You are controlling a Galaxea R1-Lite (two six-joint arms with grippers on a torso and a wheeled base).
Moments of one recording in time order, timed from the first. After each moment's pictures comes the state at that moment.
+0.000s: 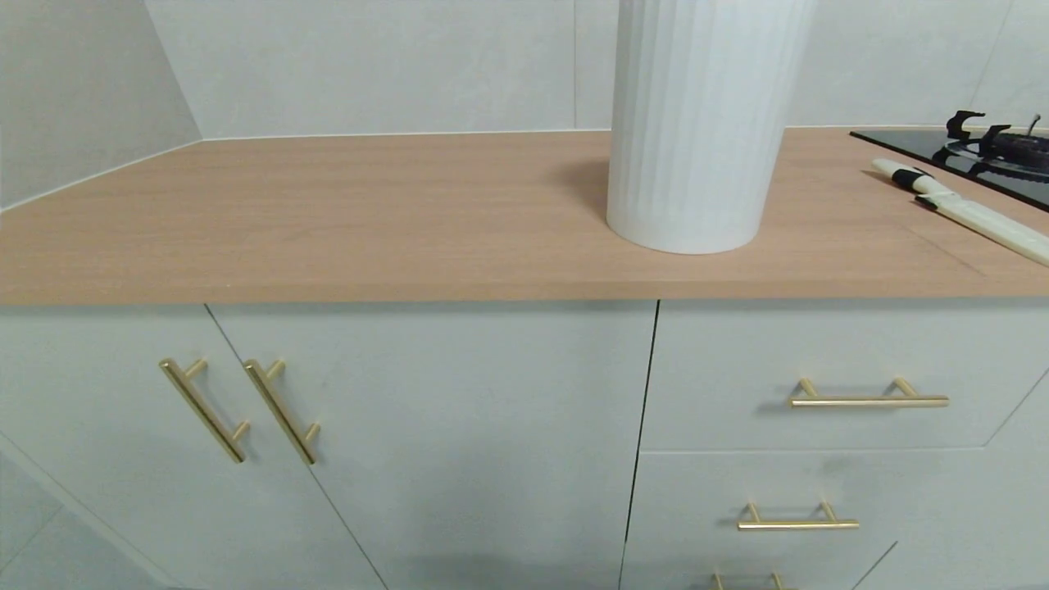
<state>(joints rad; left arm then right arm) 0.00 0.00 0.00 0.00 0.00 0.00 0.00 0.00 0.00 -0.01 0.01 0.00</state>
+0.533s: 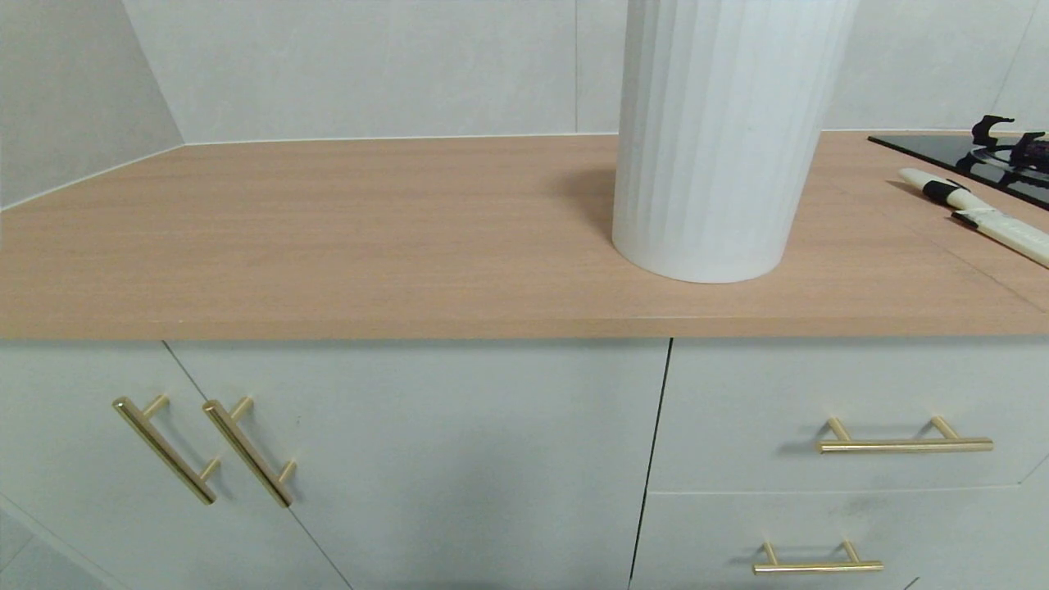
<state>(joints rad) 0.00 0.00 0.00 0.00 0.00 0.00 0.00 0.00 0.00 -0.01 0.01 0.00</state>
